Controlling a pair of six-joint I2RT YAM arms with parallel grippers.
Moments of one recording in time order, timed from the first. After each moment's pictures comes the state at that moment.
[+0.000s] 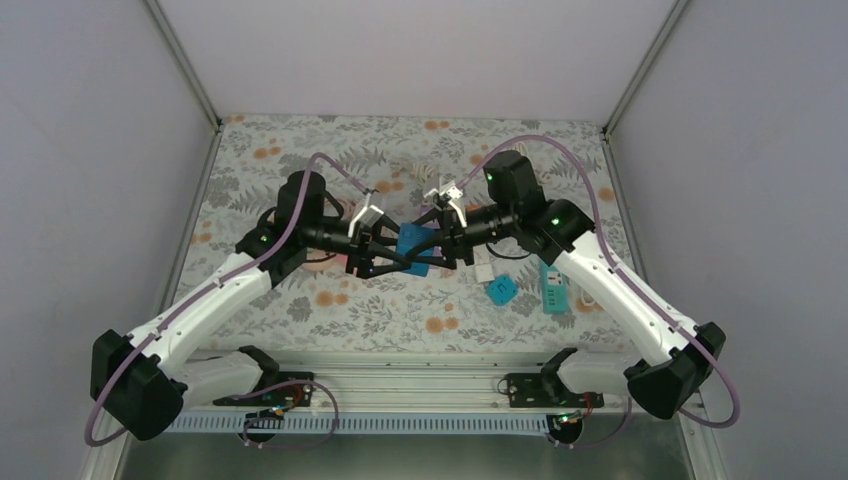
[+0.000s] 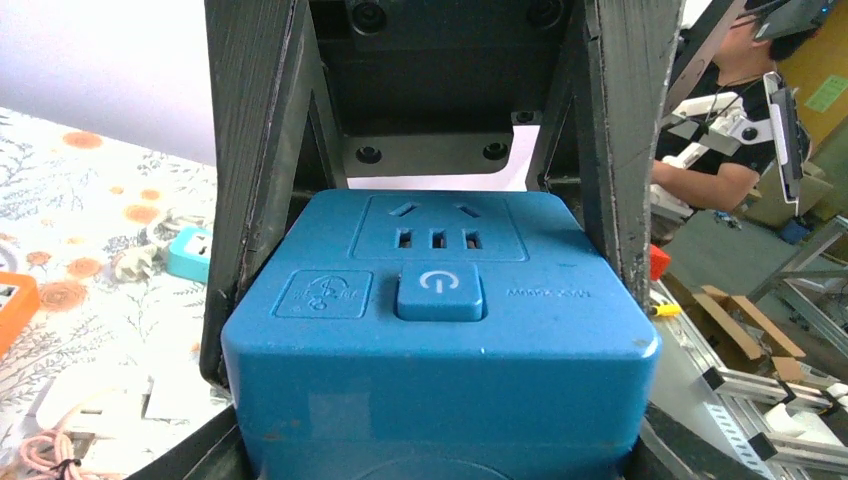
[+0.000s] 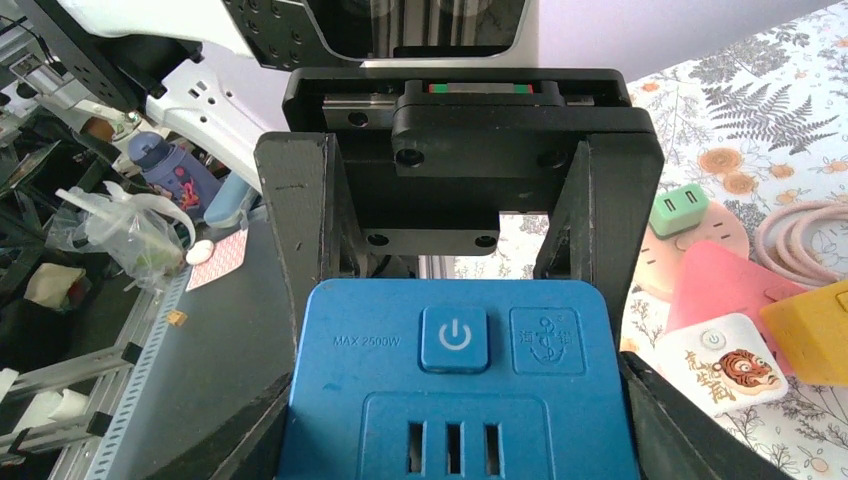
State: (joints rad) left arm -0.58 1.13 0.92 -0.12 1.12 -0.10; right arm 0.67 1.25 1.30 -0.68 -0.92 -0.11
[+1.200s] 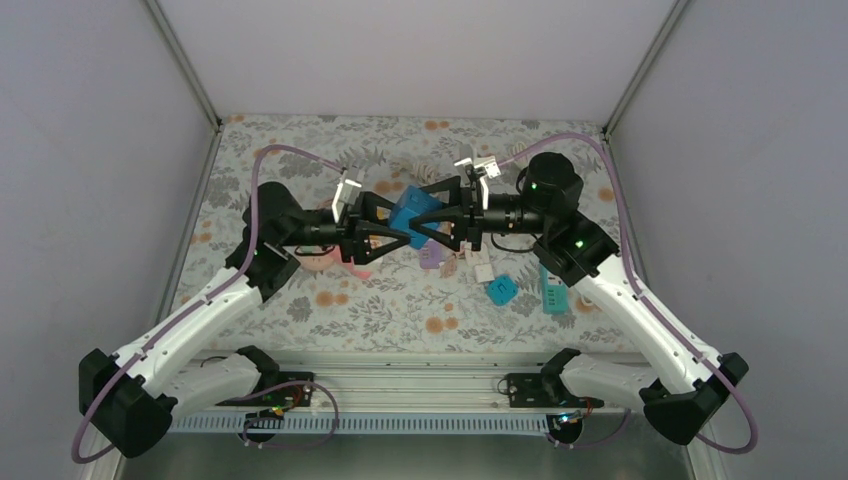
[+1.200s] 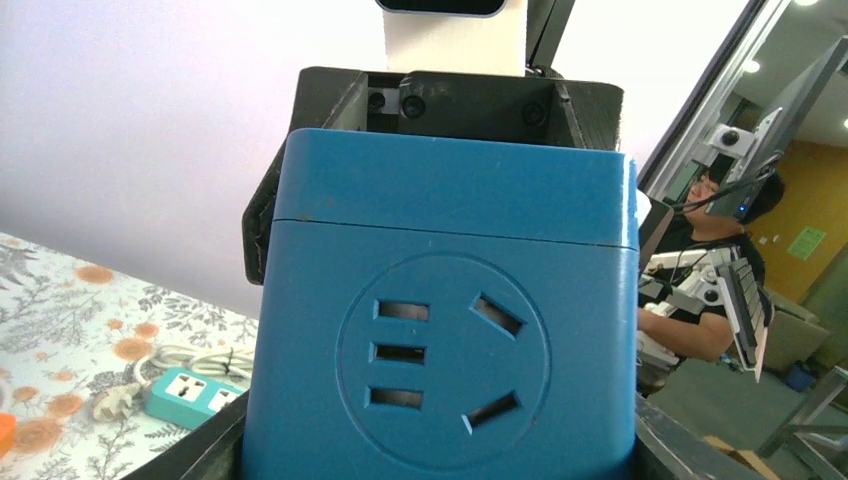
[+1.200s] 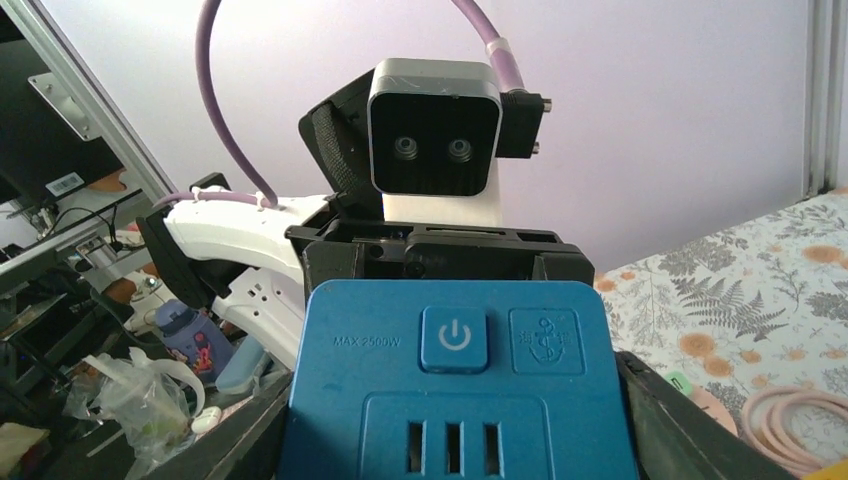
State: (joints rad) left arm -0.60 1.03 0.87 0.37 0.98 -0.61; right arm 0.67 1.10 1.21 -0.18 -0.87 0.31
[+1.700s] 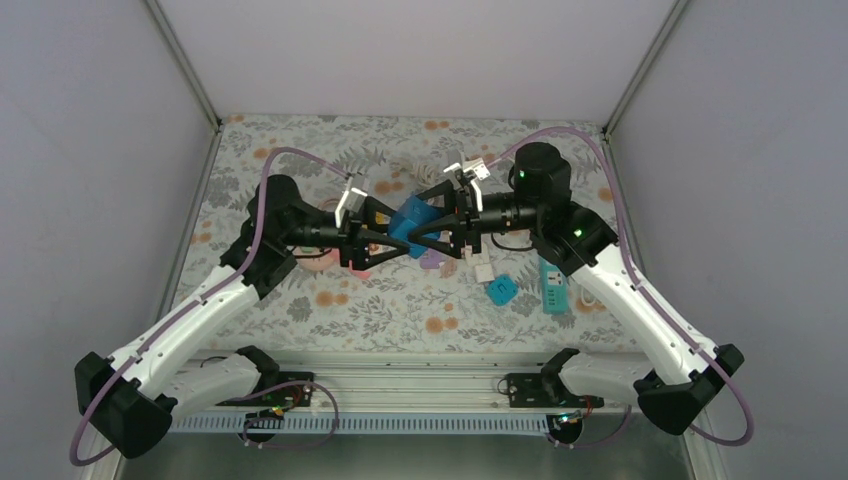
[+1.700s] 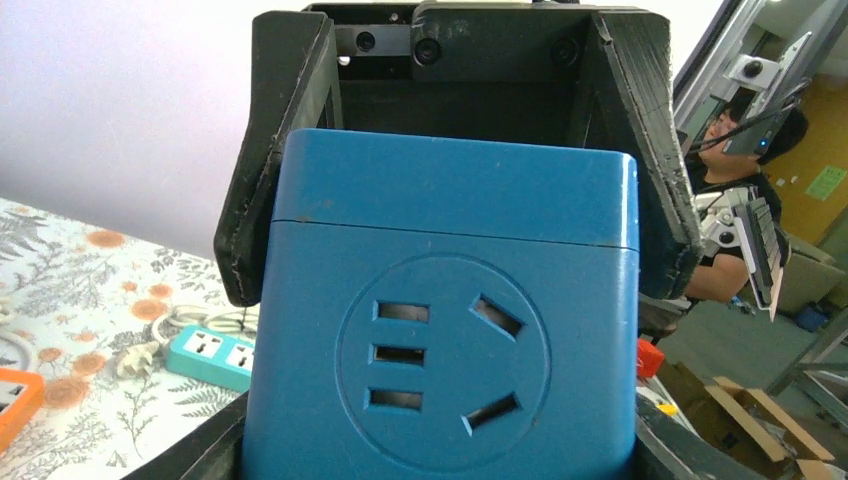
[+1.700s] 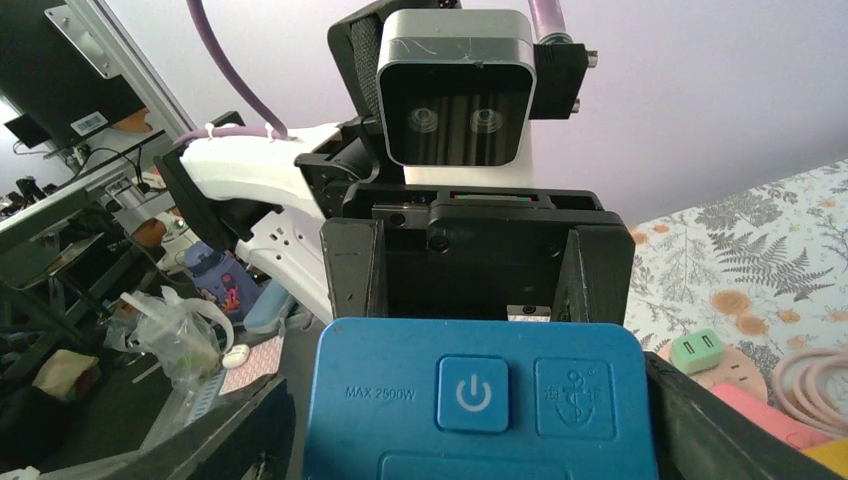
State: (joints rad) left arm -0.60 1.02 0.91 0.16 1.03 -0.43; right arm 0.67 1.15 1.31 -0.37 -0.95 0.18
